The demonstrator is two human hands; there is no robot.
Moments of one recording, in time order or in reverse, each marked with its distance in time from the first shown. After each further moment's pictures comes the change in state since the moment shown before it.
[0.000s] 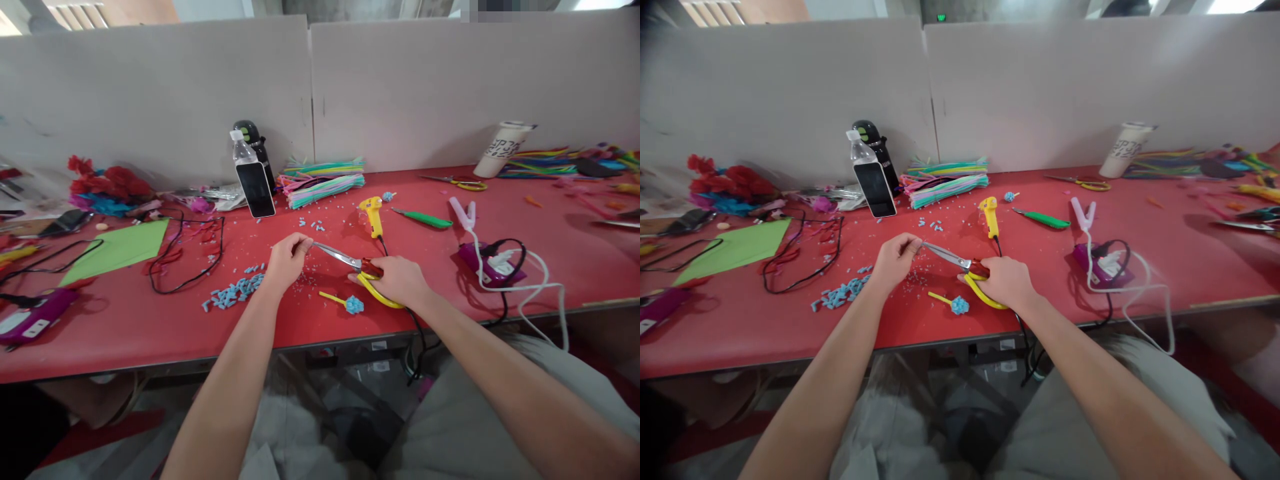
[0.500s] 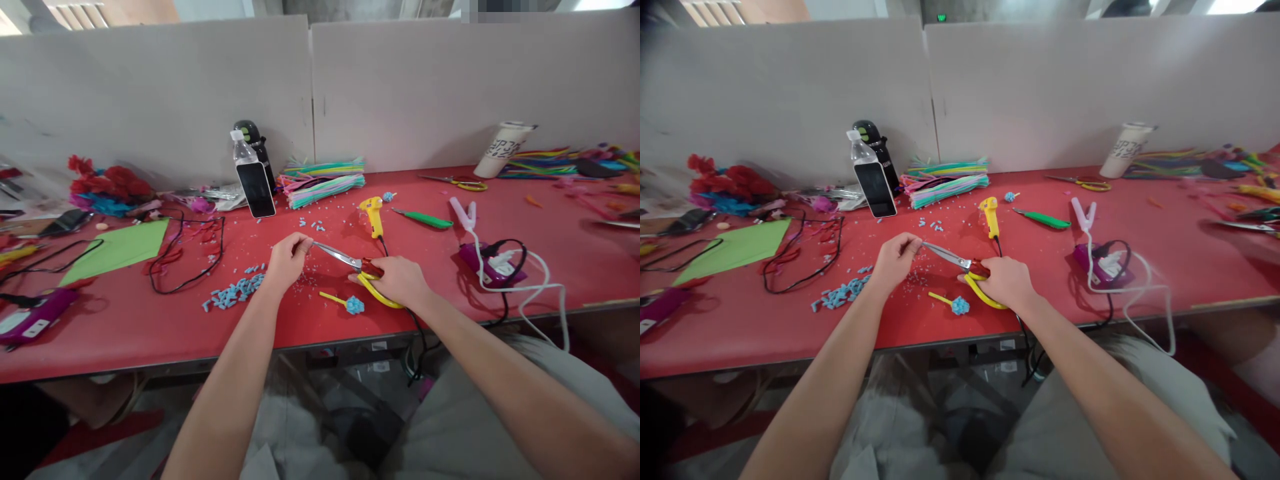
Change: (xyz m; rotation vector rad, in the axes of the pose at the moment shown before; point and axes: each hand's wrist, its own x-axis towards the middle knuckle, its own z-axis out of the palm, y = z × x) left_hand 0.000 -0.001 0.001 -0.012 0.013 -0.014; right_hand 0.001 0.000 0.000 -0.012 0.002 0.001
